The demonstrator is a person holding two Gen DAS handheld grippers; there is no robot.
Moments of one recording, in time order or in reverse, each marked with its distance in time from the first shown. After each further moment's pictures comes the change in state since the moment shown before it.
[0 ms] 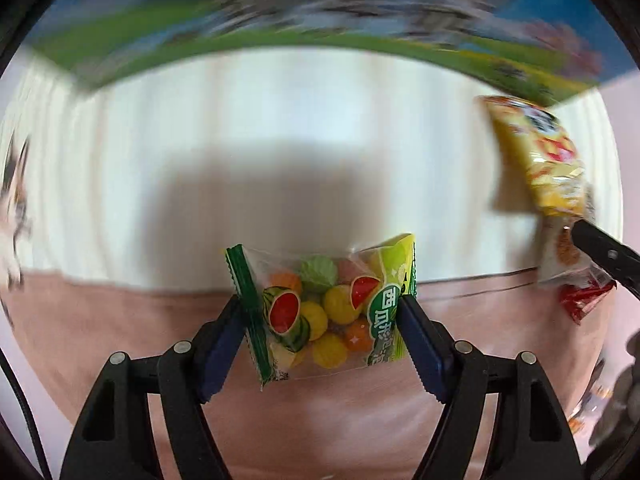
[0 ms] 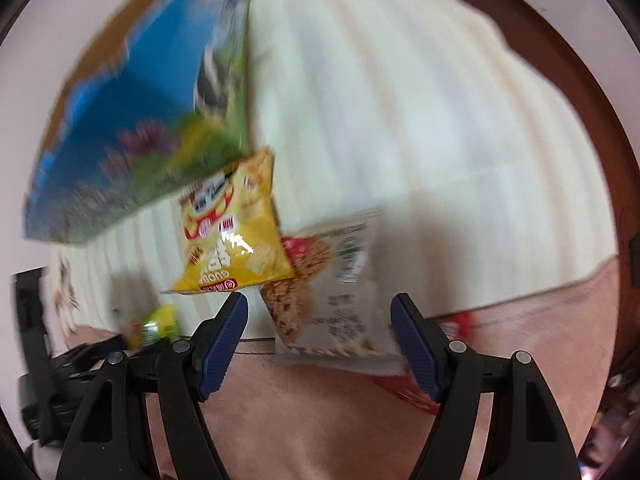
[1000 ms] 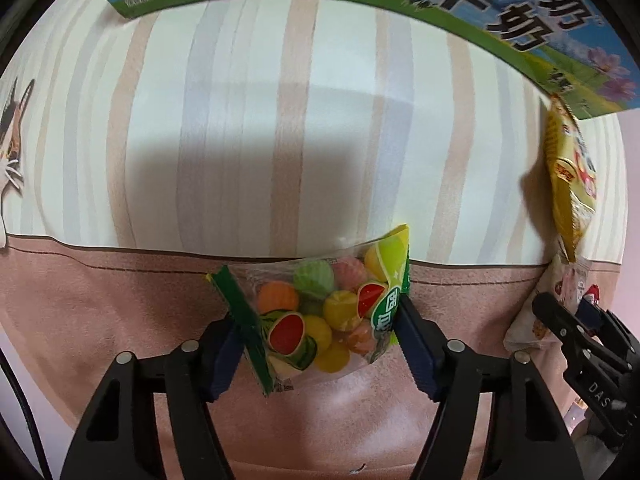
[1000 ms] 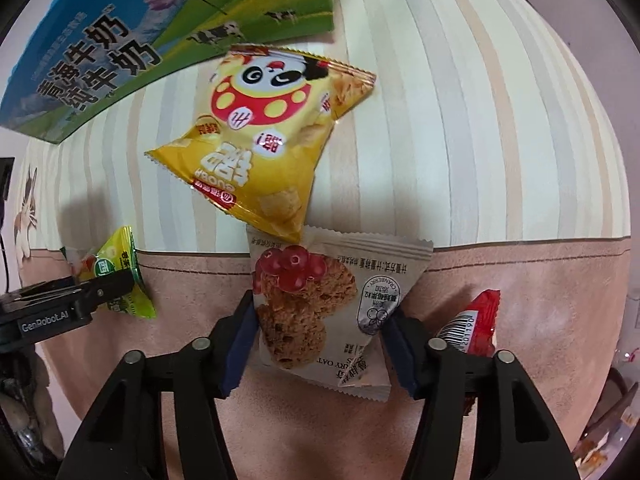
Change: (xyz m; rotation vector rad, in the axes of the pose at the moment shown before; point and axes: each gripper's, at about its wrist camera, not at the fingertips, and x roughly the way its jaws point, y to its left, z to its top) left arm 0.016 -0.001 0.001 -0.034 0.045 -0.038; right arm 0.034 0.052 -0.051 -0.166 0.063 -0.129
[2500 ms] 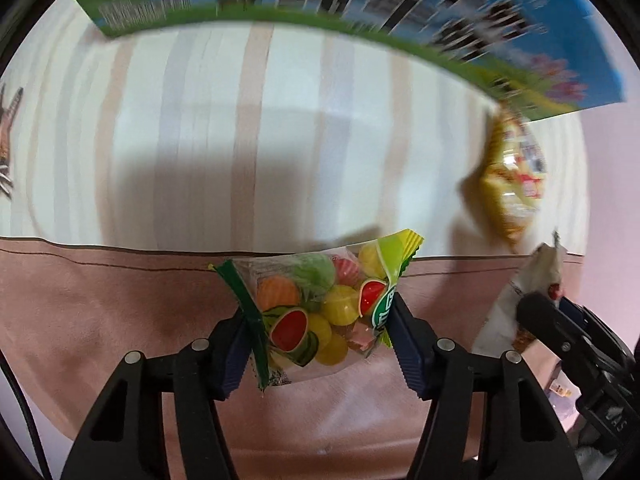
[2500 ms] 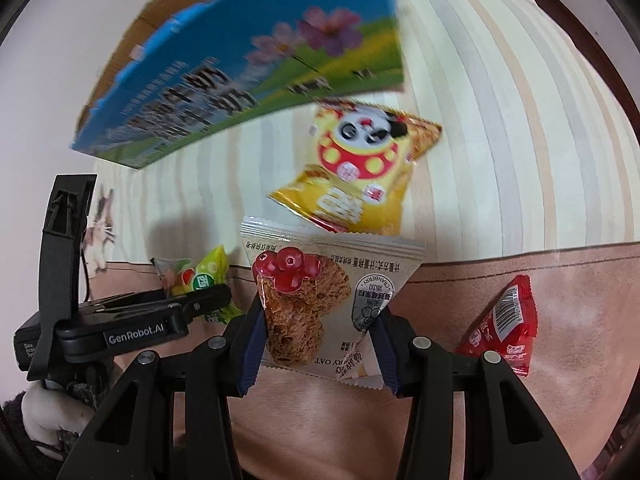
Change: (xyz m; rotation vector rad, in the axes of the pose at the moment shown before) left arm -0.066 -0.010 0.002 0.024 -0.007 -0.139; right arm -0.061 0.031 0.002 0.021 -0.060 0.248
